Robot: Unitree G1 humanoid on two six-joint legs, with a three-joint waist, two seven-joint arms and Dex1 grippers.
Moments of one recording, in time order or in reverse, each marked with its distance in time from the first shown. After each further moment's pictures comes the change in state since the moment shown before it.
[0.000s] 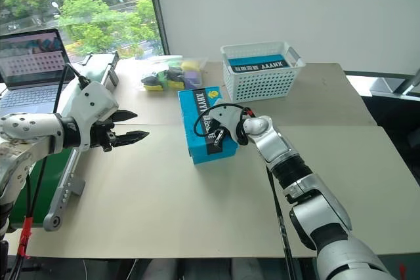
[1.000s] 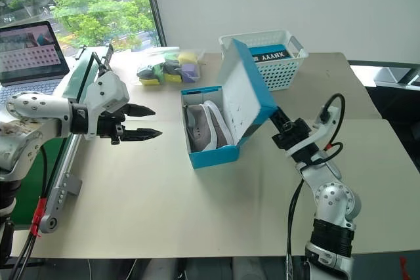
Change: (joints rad) left arm -0.197 0.001 -0.171 0.165 -0.020 -0.123 -0.216; right arm 0.492 0.126 -0.756 -0.632 0.964 0.326 -0.243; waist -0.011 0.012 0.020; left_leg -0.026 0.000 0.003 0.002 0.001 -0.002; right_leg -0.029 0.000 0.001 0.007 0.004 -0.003
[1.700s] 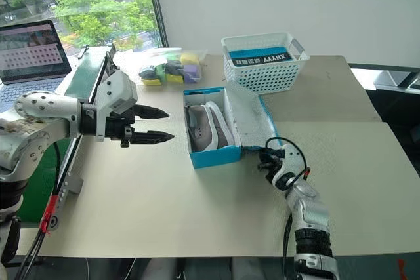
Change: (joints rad) left arm -0.041 -0.034 -0.013 -0.053 -0.105 0.049 0.004; right arm 0.025 0.119 0.038 0.528 -0.700 -0.428 -0.026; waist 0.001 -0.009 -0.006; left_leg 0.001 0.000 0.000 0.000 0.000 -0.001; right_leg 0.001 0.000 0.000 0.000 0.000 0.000
